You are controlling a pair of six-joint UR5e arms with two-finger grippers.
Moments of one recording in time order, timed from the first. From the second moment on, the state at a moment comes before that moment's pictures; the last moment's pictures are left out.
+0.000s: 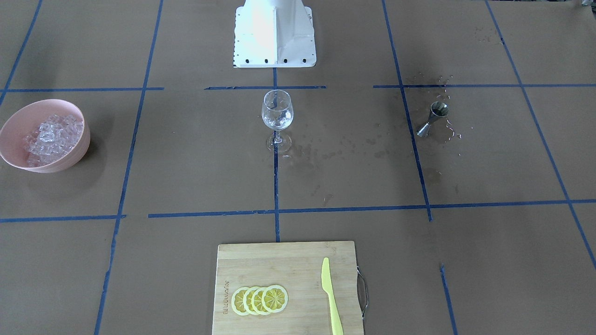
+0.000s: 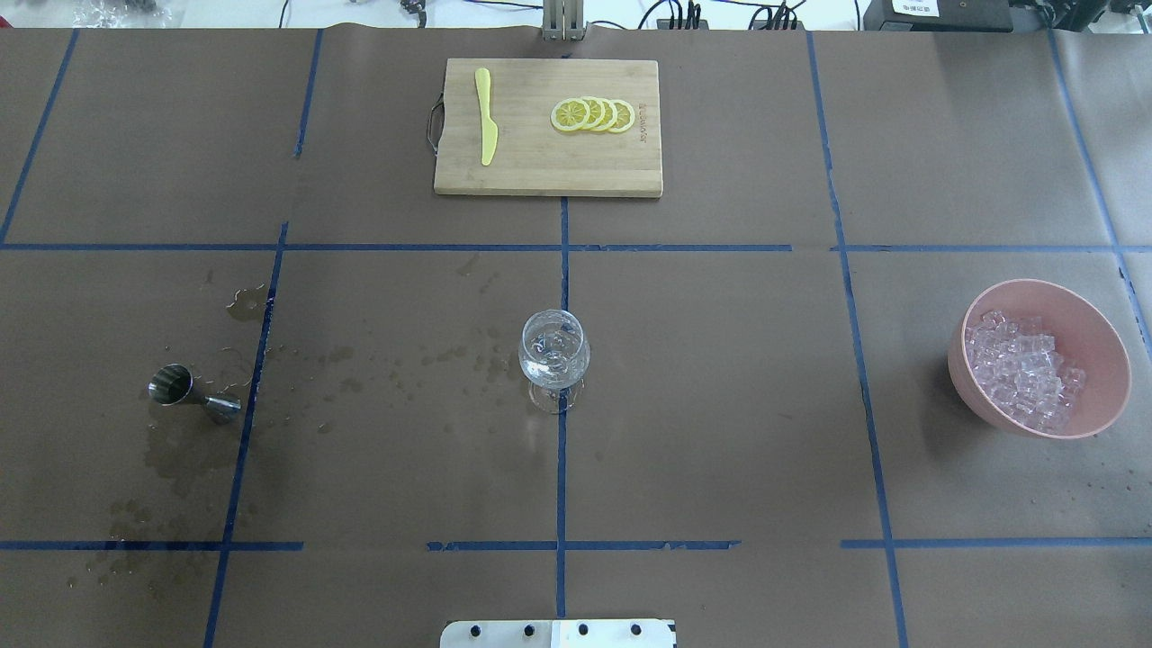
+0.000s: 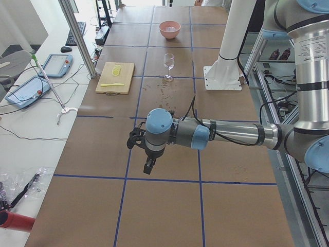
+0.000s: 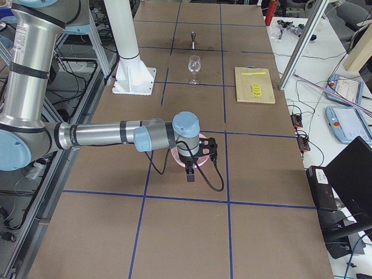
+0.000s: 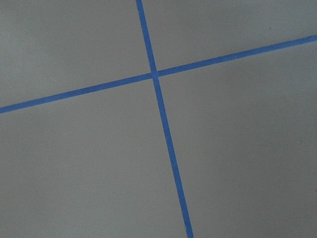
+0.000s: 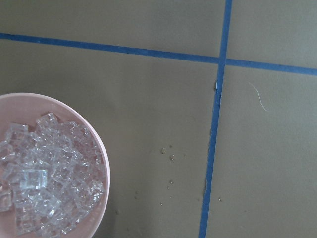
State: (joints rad) left arm -1.56 -1.39 -1.82 -1.78 -2.35 0.13; right arm 1.45 -1.82 1.93 -1.45 2.35 0.12
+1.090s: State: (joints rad) left arm -1.56 -1.38 -1.71 -2.63 -2.35 -0.04; right arm 1.46 -1.79 1.94 -1.32 2.34 0.16
